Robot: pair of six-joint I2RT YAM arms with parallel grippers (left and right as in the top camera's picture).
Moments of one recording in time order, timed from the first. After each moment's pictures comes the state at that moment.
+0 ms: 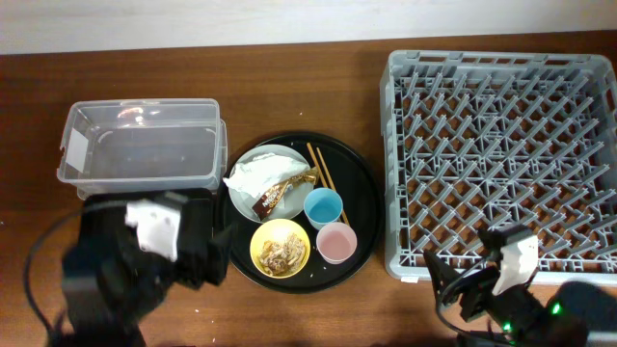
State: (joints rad) left arm 0.02 0.64 0.94 -0.86 0.45 0.08; right arm -0.10 0.37 0.90 -1.02 -0.48 -0.03
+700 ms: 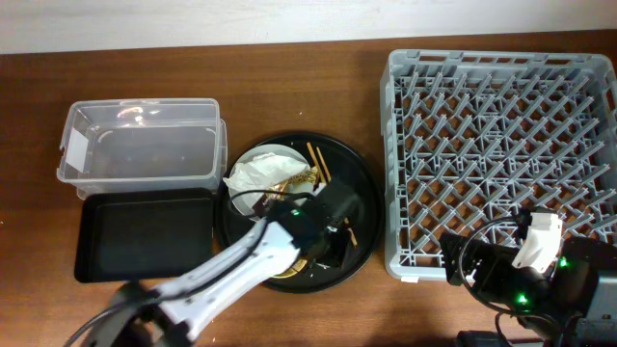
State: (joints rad) left arm -0.84 1.63 1.10 -0.77 0.11 -0.53; right arm -0.10 0.60 1.09 -1.26 -0.34 0.34
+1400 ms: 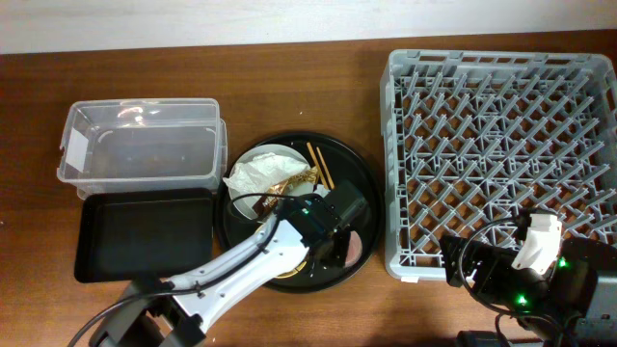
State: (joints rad) left arm -0.87 1.67 1.13 -0.82 0.03 -0.59; right arm -0.10 0.60 1.09 -1.27 -0.34 0.34
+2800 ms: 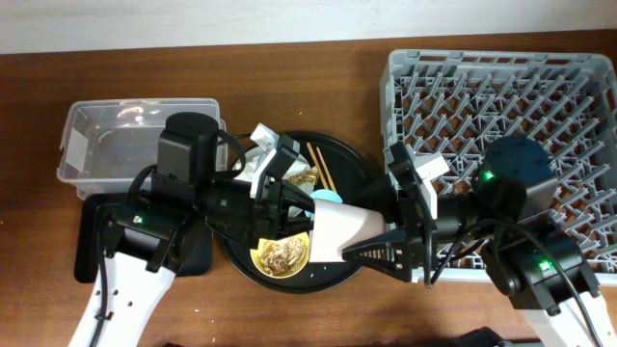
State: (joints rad) left arm -0.36 1.21 1.23 -0.64 1.33 -0.12; right arm 0.33 0.97 1.10 -0.41 -1.30 0.29
